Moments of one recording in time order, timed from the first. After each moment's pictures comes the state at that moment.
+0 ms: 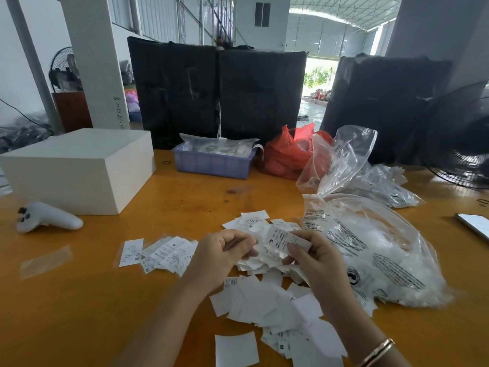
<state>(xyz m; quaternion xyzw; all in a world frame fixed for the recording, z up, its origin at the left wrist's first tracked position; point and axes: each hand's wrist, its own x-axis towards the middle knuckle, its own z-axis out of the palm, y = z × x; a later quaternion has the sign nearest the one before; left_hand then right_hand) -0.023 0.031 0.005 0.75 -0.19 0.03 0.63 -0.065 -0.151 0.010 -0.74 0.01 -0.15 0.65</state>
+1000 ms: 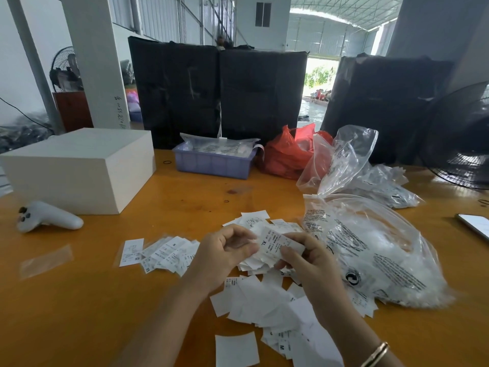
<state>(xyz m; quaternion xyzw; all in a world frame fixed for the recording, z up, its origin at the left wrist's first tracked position) -0.023 0.030 0.005 0.74 -0.18 0.04 0.65 -0.072 -0.140 0.012 -0.72 -0.01 -0.12 0.68</state>
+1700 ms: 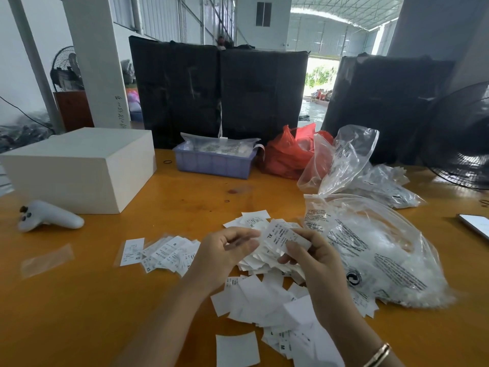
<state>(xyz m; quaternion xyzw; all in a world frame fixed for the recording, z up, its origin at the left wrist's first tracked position) -0.026 0.030 0.010 0.75 -0.20 0.05 0.63 -0.072 -0.141 0.012 -0.69 -0.02 -0.15 0.71</state>
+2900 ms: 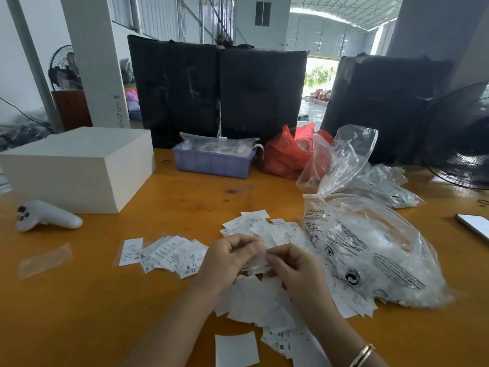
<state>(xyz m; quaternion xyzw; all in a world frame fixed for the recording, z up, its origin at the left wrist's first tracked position) -0.029 0.015 0.001 0.72 -0.10 0.00 0.68 -0.066 -0.129 -0.006 -0.75 0.00 -0.11 0.65</state>
